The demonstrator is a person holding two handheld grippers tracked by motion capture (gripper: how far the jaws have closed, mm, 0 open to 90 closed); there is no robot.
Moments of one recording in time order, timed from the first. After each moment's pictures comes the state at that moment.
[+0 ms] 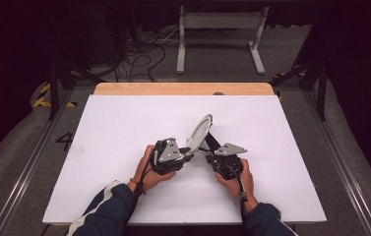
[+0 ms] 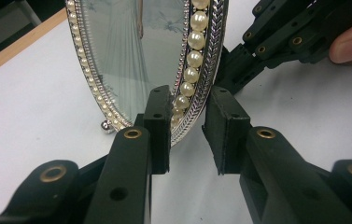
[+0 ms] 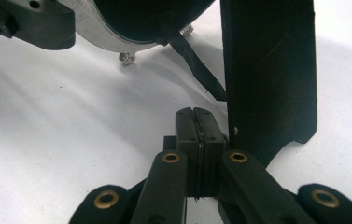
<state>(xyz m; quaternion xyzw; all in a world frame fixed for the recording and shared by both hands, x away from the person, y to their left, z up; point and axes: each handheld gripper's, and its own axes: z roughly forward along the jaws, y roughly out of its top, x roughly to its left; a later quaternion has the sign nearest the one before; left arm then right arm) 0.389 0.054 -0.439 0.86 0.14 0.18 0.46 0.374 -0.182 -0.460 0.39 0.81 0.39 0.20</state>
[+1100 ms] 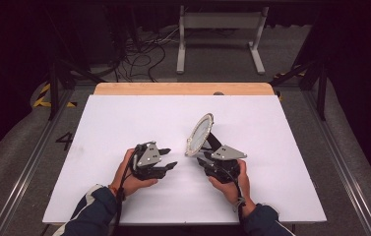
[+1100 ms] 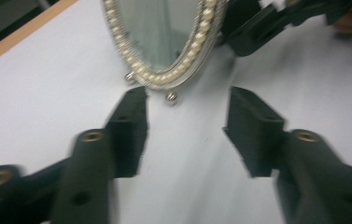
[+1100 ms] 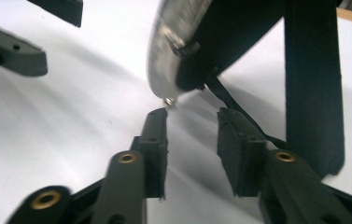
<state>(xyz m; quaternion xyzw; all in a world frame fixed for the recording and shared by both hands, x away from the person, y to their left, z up) 0.368 0.113 -0.431 0.86 0.17 0.19 0.44 0.356 -0.166 -0.445 0.36 0.79 0.44 0.22</state>
